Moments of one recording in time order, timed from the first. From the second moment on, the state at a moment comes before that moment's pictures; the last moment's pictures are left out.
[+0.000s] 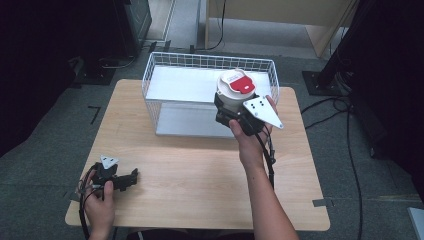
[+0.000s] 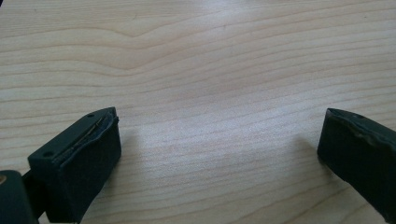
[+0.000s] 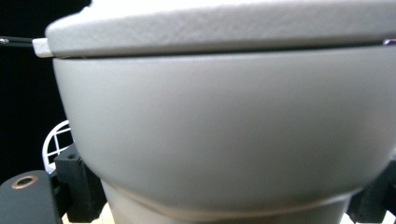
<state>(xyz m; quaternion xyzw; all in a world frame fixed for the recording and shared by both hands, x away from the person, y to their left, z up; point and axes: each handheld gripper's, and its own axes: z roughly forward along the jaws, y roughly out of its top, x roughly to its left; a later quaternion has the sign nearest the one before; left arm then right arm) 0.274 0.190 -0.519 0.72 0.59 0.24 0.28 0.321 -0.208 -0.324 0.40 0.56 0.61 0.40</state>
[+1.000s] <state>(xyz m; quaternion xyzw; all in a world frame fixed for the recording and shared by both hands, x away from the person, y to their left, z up) 0.274 0.190 -0.519 0.72 0.59 0.24 0.28 0.403 -0.181 -0.311 0.43 0.56 0.58 0.41</state>
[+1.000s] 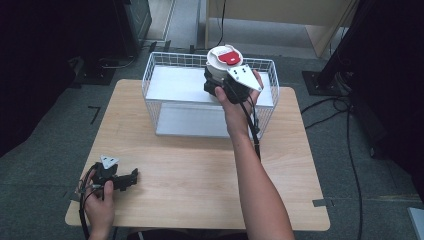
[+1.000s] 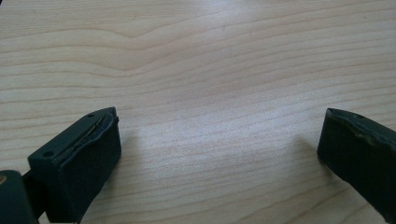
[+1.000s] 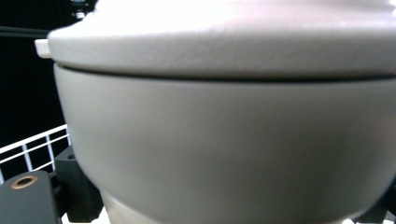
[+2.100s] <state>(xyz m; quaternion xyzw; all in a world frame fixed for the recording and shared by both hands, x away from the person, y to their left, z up) 0.274 0.190 -0.519 0.72 0.59 0.24 0.28 0.436 -0.182 -0.310 0.45 0.57 0.56 0.39</state>
